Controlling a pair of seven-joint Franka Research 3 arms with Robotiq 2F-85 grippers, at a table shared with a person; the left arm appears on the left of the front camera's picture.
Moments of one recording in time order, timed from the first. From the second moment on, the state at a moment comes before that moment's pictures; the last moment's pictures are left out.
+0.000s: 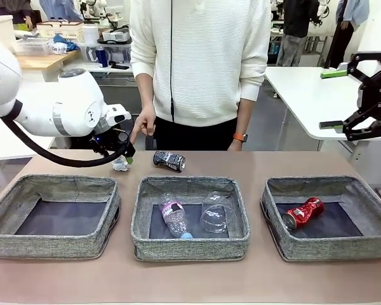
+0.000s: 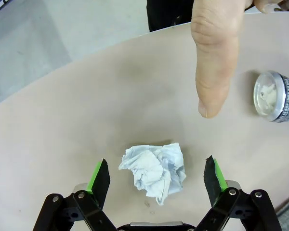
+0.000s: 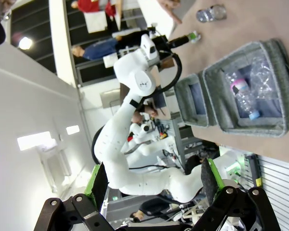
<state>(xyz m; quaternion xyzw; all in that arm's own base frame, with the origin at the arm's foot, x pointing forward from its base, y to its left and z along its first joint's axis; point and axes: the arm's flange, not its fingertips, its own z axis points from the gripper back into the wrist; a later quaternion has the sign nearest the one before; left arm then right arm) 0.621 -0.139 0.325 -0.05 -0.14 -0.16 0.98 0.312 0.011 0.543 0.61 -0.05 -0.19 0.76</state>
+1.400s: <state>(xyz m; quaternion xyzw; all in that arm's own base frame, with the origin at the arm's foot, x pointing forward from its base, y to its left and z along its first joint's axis) 0.620 -0.140 0.320 -0.03 -0.13 -0.16 0.98 0.312 0.011 0.543 0.61 -0.05 -0.19 0.76</state>
